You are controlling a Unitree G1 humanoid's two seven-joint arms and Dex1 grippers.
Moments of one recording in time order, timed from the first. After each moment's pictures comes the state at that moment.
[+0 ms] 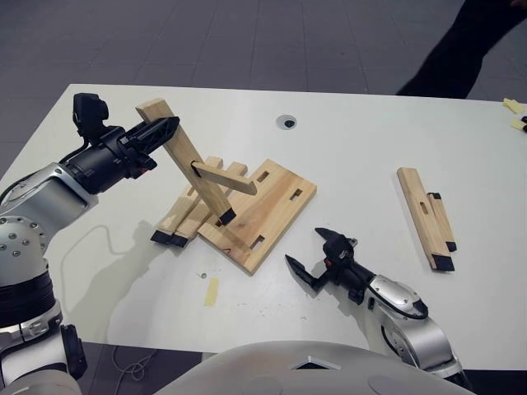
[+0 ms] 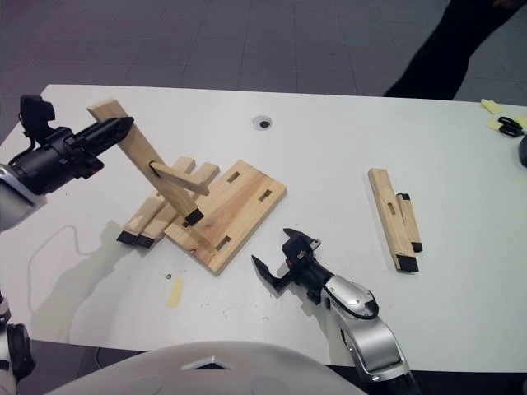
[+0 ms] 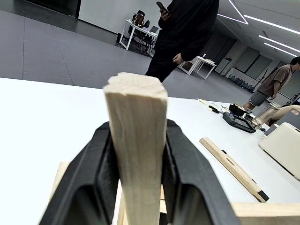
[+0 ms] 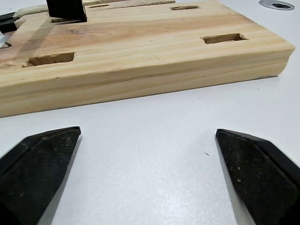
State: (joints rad) left arm -0.19 0.73 0.38 -0.30 -1.25 0.87 -0.28; right arm 0.36 -0.37 0.25 -0.43 0.13 0.36 0.47
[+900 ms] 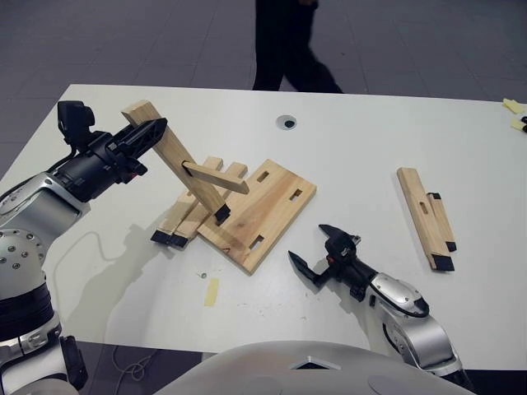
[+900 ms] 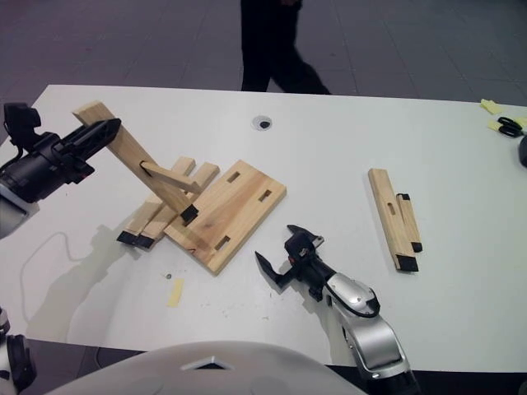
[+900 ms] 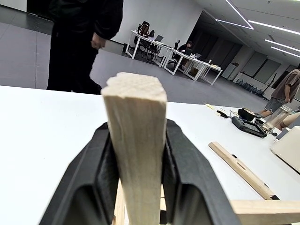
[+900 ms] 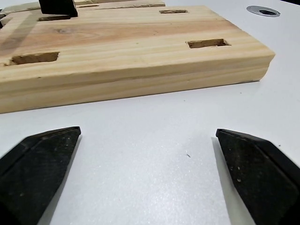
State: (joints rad) left arm -0.15 0.72 0.43 -0.32 -1.20 0.85 -0.31; right arm 0.35 -0.37 0.25 -0.42 0.10 0.34 0.46
